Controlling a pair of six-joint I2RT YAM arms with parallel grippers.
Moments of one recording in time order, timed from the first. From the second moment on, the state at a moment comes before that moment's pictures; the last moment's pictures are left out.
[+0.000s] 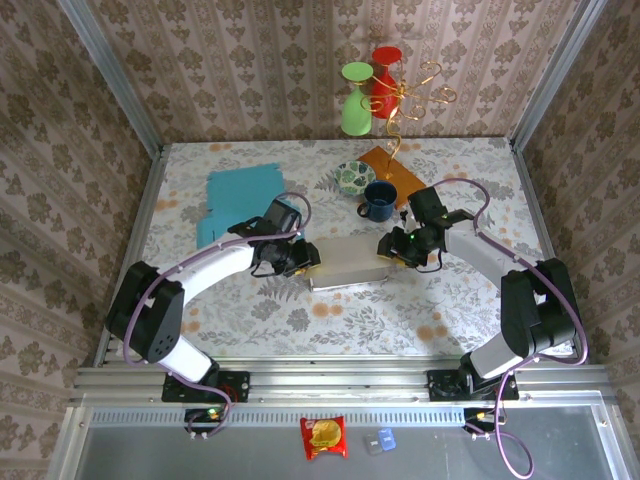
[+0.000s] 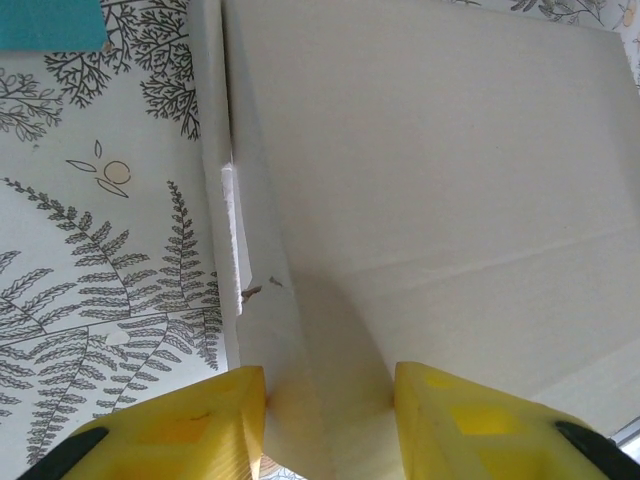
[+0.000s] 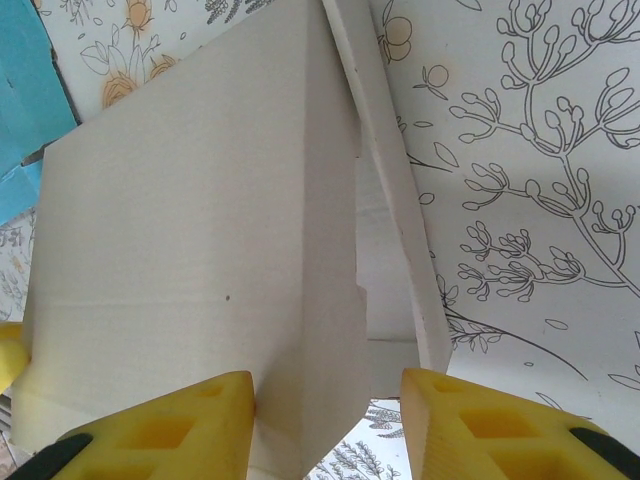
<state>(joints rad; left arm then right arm) -0.65 1.55 0.99 -0.51 0.33 -0.83 0.28 1.54 1.00 -0.63 -0.40 0.61</state>
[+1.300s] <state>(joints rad) -0.67 1.58 0.93 -0.48 0.23 -0.77 0.33 1.61 0.93 -0.60 -0.34 0.58</state>
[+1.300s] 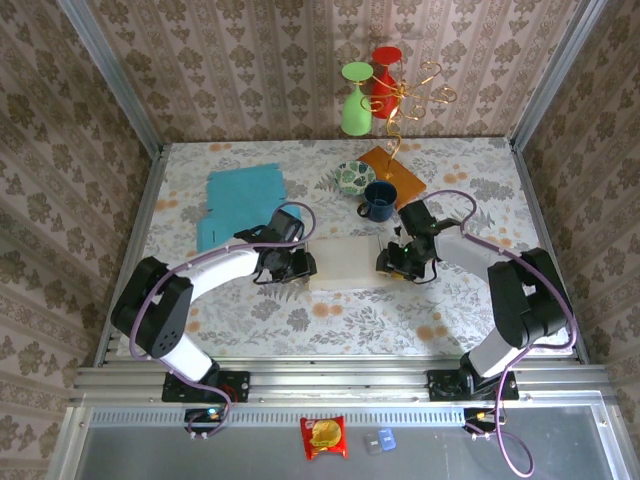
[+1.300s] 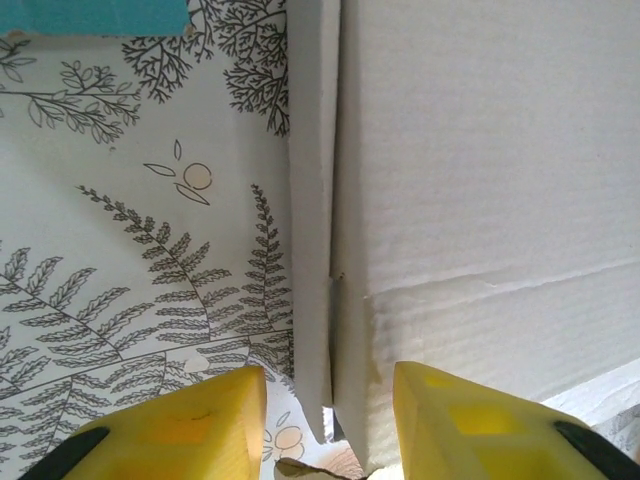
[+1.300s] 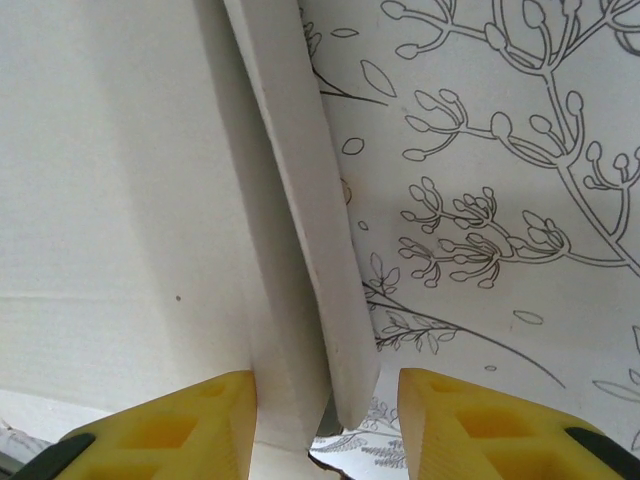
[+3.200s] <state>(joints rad) -0.61 1.54 0.67 -0.04 0.34 -0.72 0.19 1.65 0.76 -0.05 -0.72 0.74</state>
